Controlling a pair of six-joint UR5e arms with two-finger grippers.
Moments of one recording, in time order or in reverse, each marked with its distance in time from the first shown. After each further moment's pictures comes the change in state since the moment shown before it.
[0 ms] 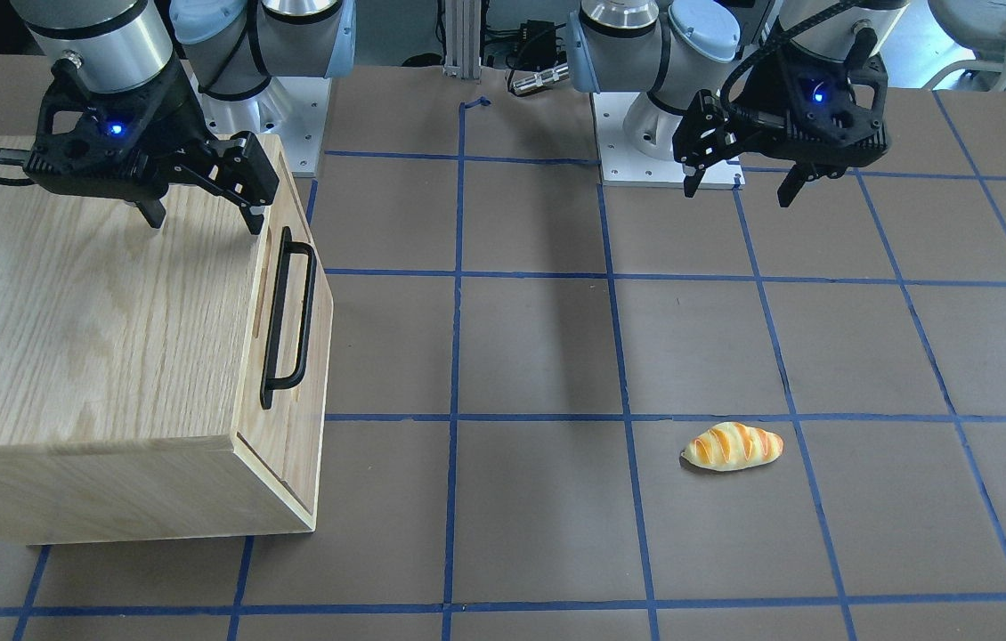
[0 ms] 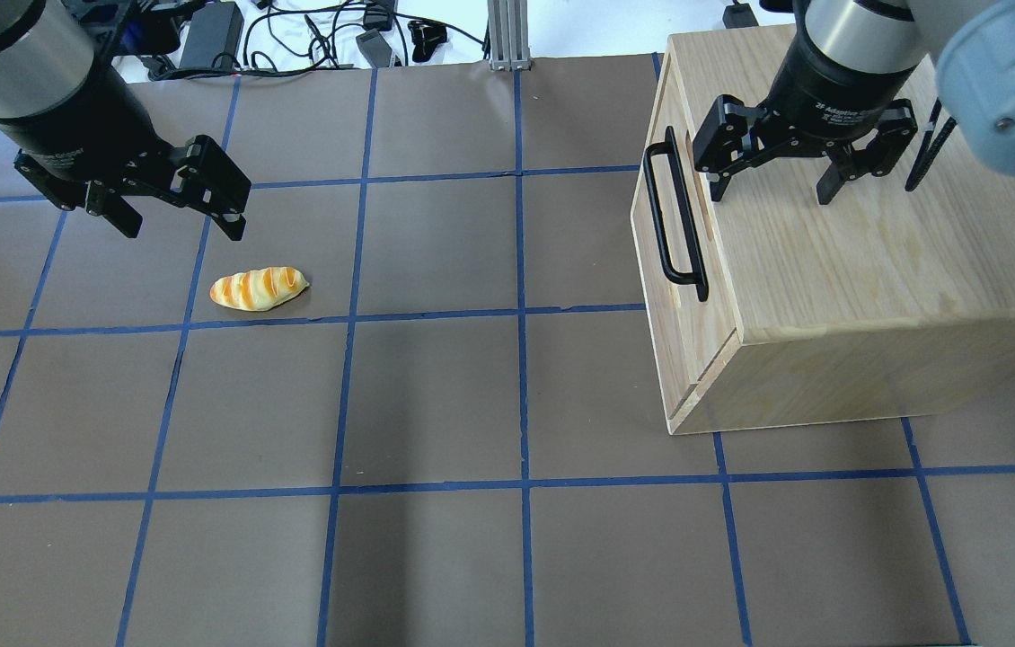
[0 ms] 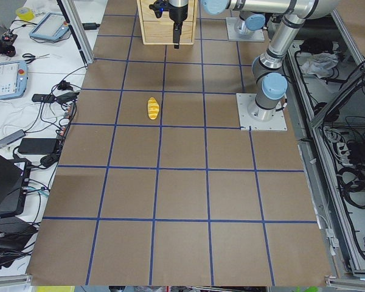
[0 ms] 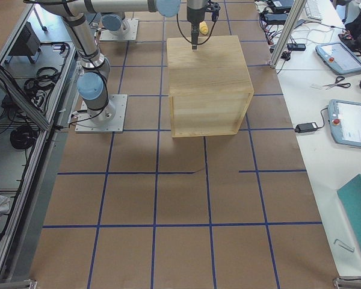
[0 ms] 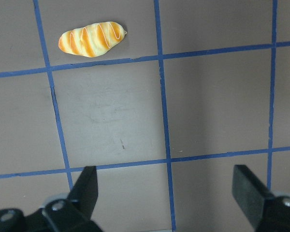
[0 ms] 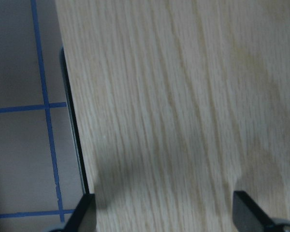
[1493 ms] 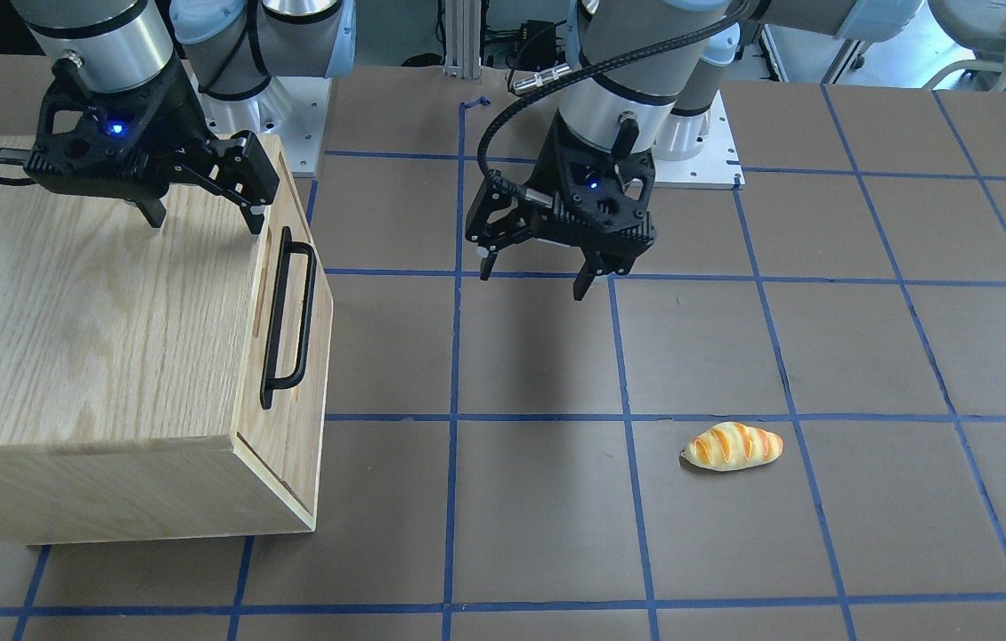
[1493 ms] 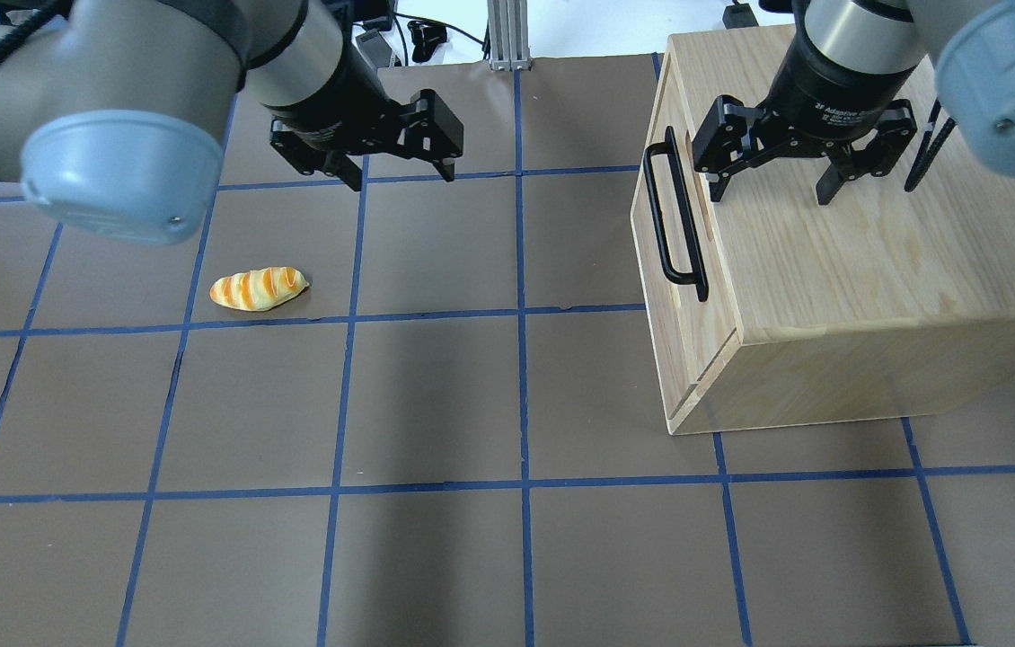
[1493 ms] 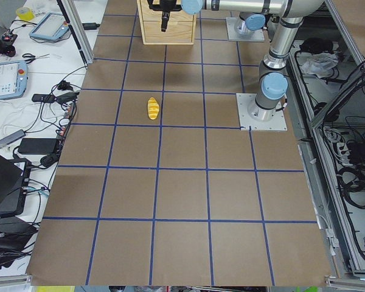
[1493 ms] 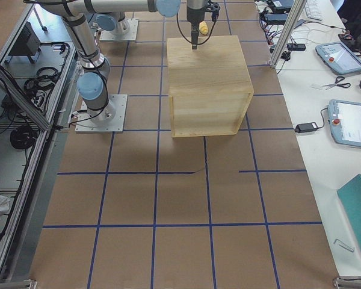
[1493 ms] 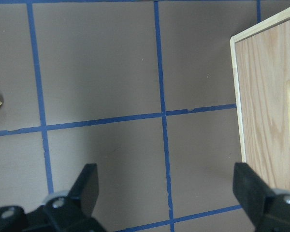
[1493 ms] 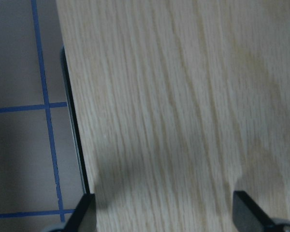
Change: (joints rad) left arm -0.287 -0.209 0.003 0.421 -0.174 -0.334; right arm 0.000 0.000 0.000 0.001 0.001 0.000
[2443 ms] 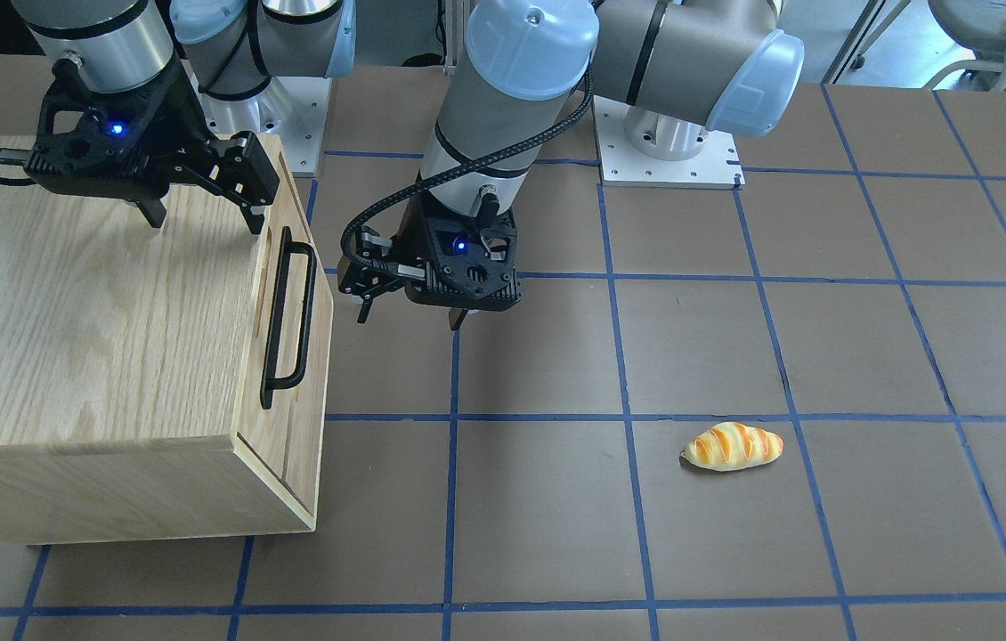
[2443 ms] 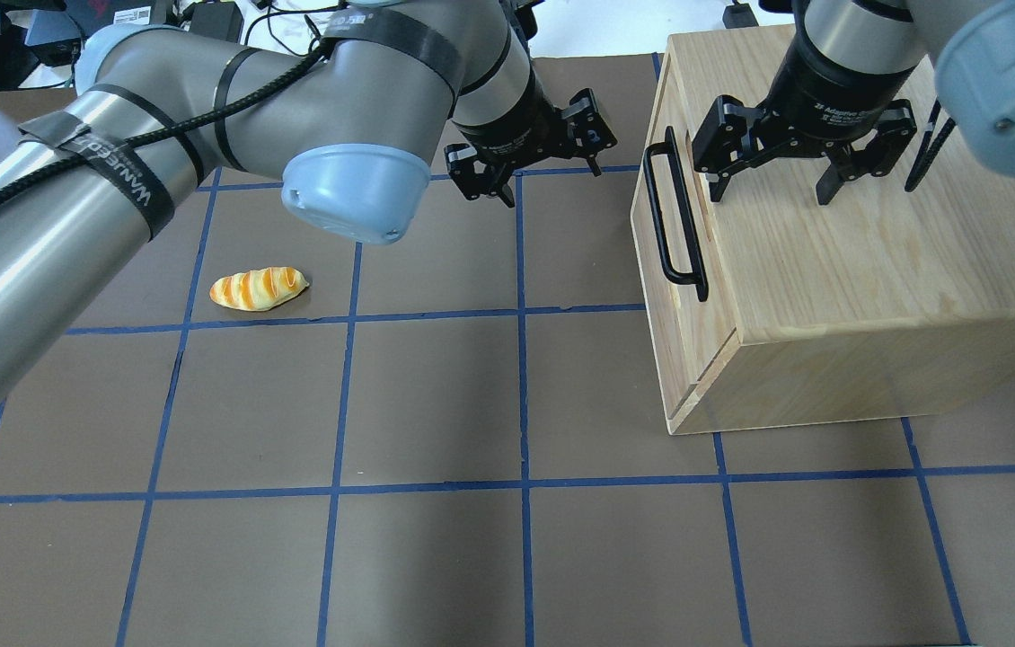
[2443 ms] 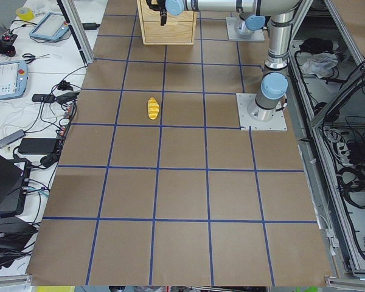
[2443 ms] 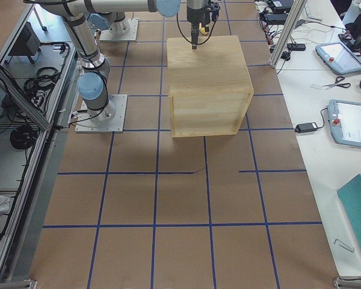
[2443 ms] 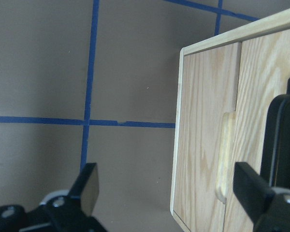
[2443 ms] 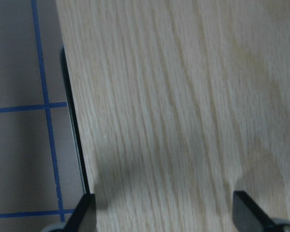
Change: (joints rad) left arm -0.142 -0.177 0.104 0.111 -0.063 -0.372; right arm 0.000 0.000 0.000 -0.001 0.000 0.000
